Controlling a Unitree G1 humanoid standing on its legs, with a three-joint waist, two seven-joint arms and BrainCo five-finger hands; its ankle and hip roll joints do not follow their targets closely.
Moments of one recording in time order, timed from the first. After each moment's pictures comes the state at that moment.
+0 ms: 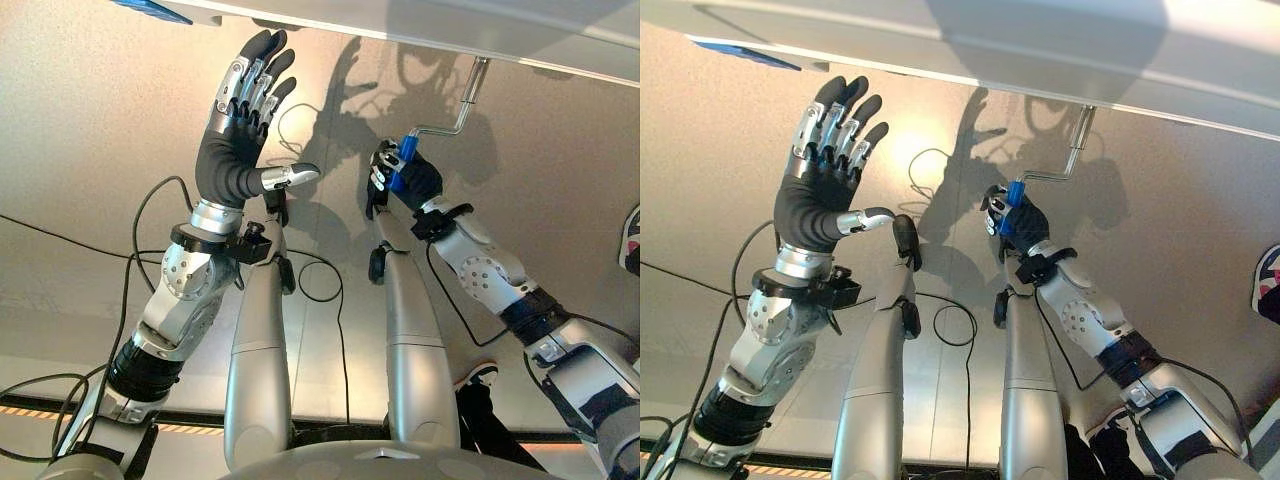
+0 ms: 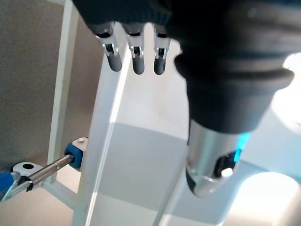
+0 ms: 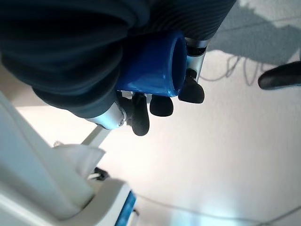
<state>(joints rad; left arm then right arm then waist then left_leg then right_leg) -0.34 0.54 -0.30 -0.40 -0.50 -0.32 0.15 -0.67 -0.50 0.53 0.29 1.07 -0.12 0.01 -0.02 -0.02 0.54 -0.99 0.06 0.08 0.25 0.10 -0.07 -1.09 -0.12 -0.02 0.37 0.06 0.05</state>
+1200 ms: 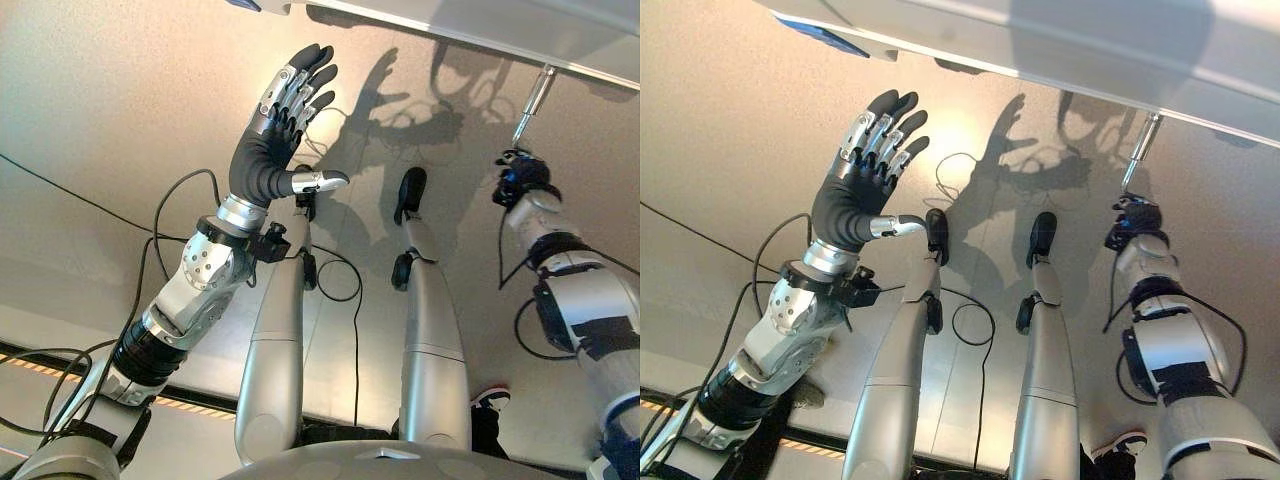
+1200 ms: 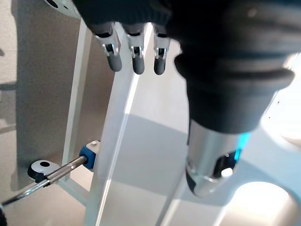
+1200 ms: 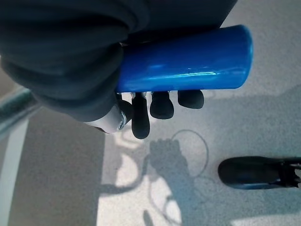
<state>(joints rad) -0.44 0.63 -0.43 -0.37 -0.58 -0.32 0.14 -0.97 -0.59 0.16 1.33 0.76 -0.10 -0.11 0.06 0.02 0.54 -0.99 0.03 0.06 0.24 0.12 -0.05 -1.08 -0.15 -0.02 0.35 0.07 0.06</state>
